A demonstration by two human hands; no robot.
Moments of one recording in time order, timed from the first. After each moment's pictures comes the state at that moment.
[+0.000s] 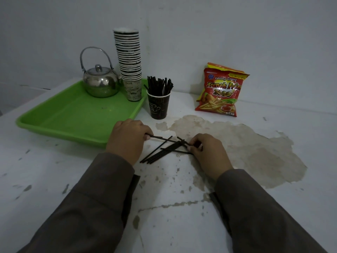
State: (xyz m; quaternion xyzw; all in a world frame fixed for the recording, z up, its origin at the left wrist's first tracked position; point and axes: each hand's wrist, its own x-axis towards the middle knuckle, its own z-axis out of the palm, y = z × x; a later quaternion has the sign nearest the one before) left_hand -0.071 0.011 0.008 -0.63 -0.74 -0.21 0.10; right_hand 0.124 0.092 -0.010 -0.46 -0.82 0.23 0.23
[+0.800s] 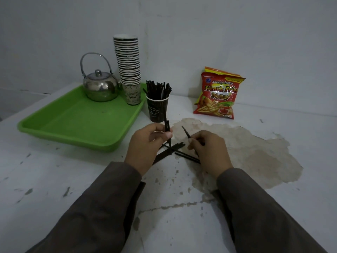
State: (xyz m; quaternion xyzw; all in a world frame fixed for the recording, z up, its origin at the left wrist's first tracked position) left_hand -0.024 0.011 0.007 -0.46 -0.59 -0.61 -0.26; right_hand 0.123 0.084 0.007 -0.47 -0.76 0.32 0.32
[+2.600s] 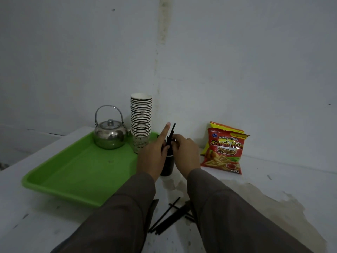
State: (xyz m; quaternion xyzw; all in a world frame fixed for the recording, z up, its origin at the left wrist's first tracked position) left_hand -0.098 0.119 0.034 -0.56 -0.66 -0.49 0.10; right_hand -0.003 0.160 0.063 -0.40 -0.82 0.13 0.38
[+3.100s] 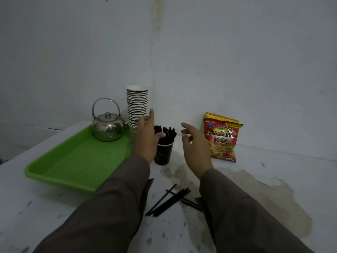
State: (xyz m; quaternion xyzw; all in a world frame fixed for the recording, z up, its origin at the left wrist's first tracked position) left_hand -0.102 0.119 0.058 -0.52 -0.68 -0.52 0.04; right_hand 0.042 0.137 0.067 -0.37 -0.76 0.25 0.47
